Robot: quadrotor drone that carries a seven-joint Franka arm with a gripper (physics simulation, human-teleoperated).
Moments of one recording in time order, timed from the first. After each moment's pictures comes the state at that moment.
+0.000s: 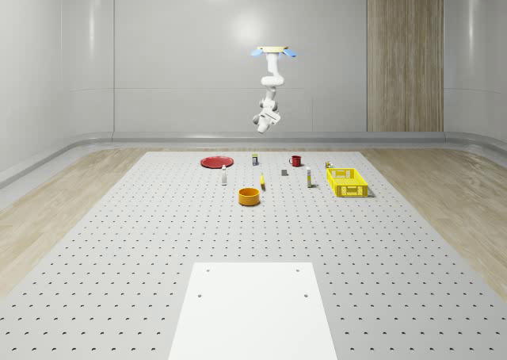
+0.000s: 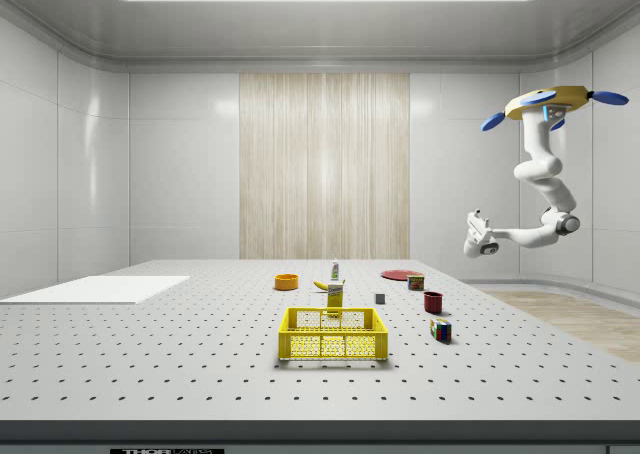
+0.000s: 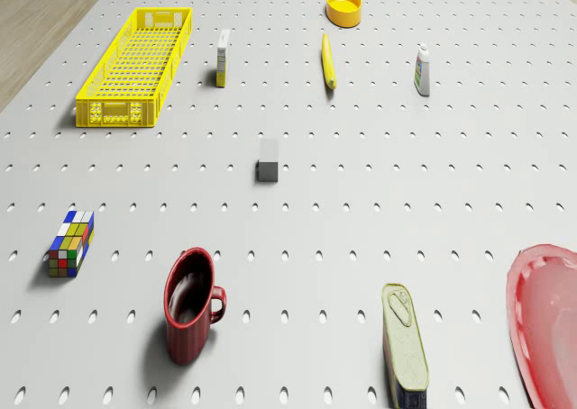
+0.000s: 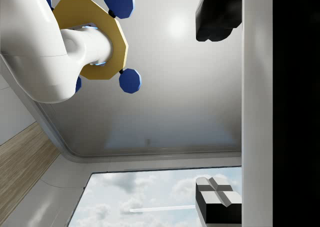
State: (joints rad) arm -0.11 -0.74 0.33 -2.15 -0.47 1.41 0.85
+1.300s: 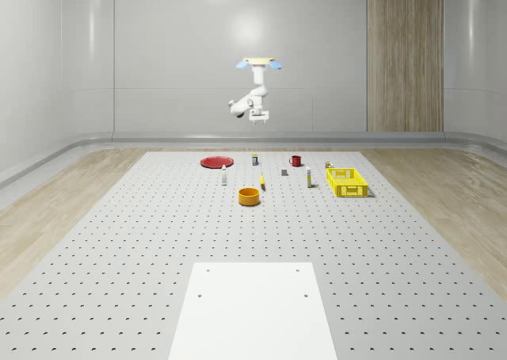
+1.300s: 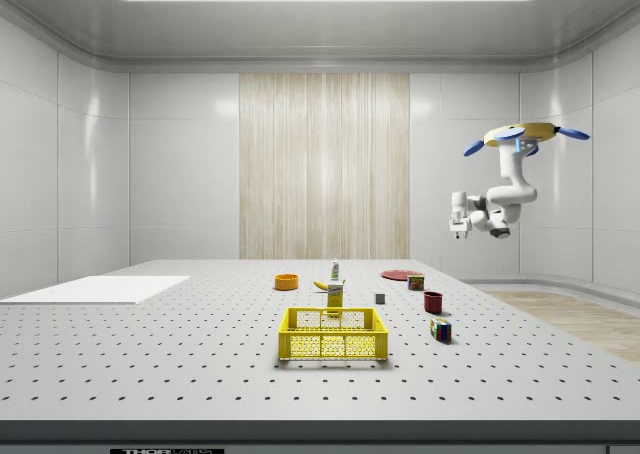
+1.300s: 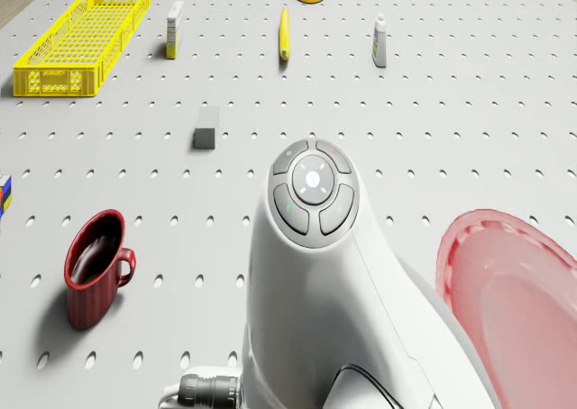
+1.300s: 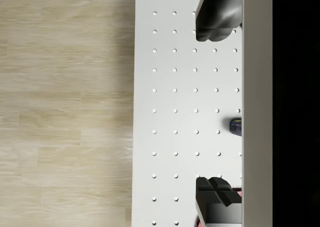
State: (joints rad) arm -0.99 -1.03 1.23 -2.90 -1.98 1.17 1.53
